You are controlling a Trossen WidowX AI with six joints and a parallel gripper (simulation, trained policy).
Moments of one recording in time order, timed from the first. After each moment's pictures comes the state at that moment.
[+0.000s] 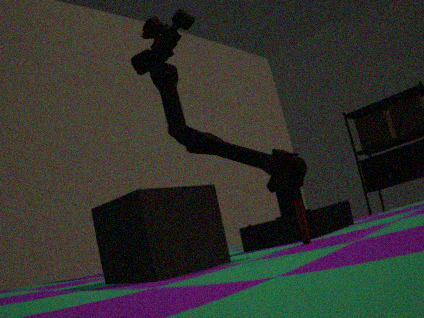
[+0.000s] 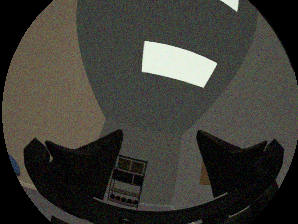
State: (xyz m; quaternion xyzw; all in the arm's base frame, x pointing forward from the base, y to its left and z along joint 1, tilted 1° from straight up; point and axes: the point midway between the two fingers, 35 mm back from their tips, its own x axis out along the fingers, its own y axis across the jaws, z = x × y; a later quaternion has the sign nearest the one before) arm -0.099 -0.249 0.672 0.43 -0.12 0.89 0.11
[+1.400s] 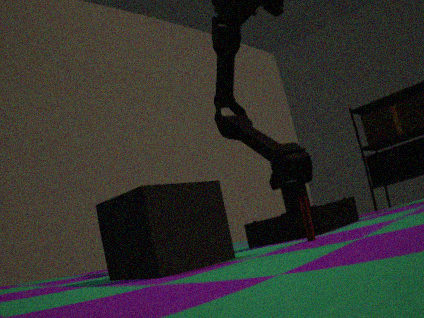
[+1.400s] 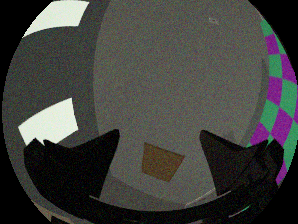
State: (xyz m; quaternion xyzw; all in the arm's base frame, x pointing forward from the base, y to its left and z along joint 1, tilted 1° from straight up) arm -0.013 0.101 0.588 0.55 0.33 0.60 0.47
